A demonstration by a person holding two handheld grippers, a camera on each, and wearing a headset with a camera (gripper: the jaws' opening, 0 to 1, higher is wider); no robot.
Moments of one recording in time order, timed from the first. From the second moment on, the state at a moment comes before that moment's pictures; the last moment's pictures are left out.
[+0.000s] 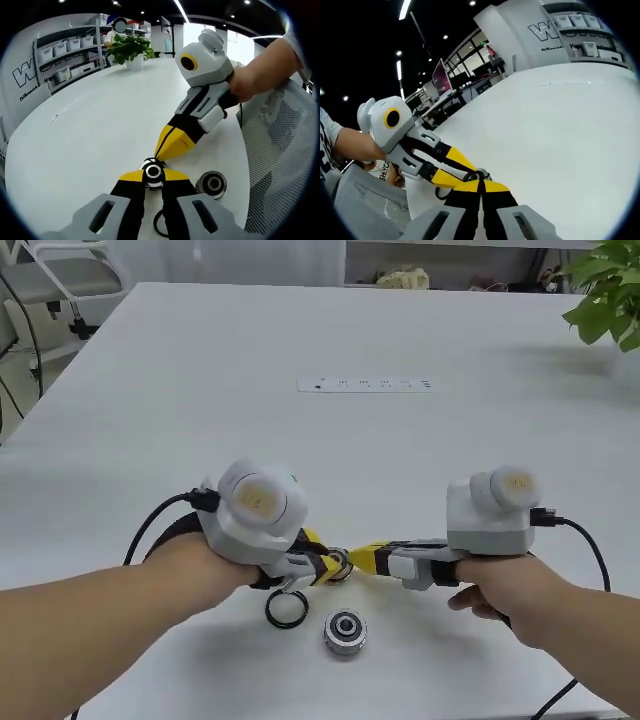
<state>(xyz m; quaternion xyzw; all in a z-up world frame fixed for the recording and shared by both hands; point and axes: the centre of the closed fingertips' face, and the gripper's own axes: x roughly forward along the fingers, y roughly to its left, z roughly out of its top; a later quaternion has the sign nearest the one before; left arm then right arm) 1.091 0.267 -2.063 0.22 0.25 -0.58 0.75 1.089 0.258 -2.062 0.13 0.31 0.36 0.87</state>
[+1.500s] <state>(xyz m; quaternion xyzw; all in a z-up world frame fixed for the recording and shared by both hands) 1.082 0.273 -2.047 0.21 0.23 -0.59 0.74 1.086 0.265 -2.048 0.12 0.29 0.38 0.87</state>
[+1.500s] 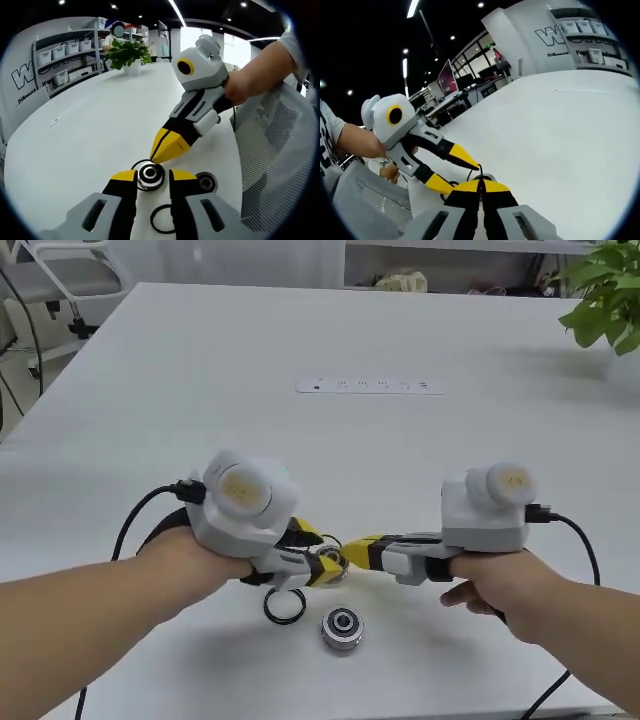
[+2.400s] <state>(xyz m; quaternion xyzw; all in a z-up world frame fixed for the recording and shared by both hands) 1.062 0.313 -1.997 0.16 0.19 -0.59 0.77 1.072 0.283 -2.024 0.15 0.27 0.40 0.86</state>
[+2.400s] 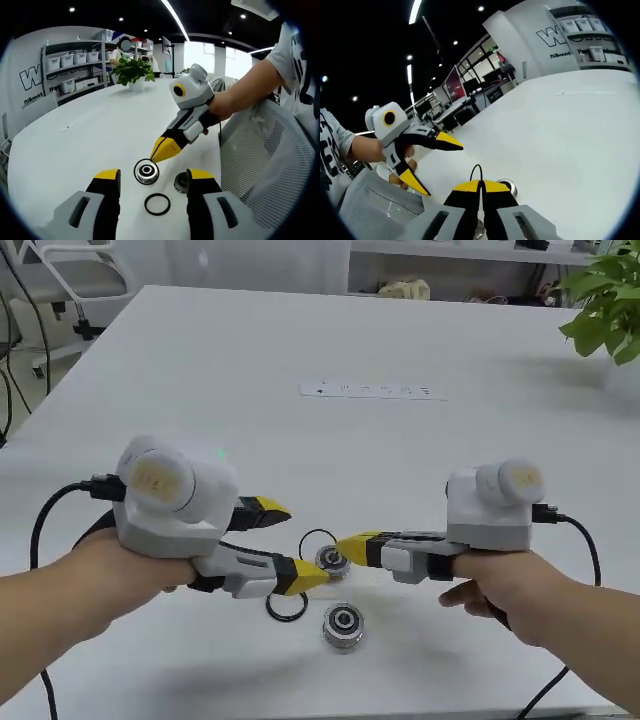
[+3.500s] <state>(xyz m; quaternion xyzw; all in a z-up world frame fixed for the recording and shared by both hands) 1.045 0.361 -1.994 0.15 0.19 -0.57 0.79 1.058 0.310 -2.036 0.16 0.31 0.42 0.84</state>
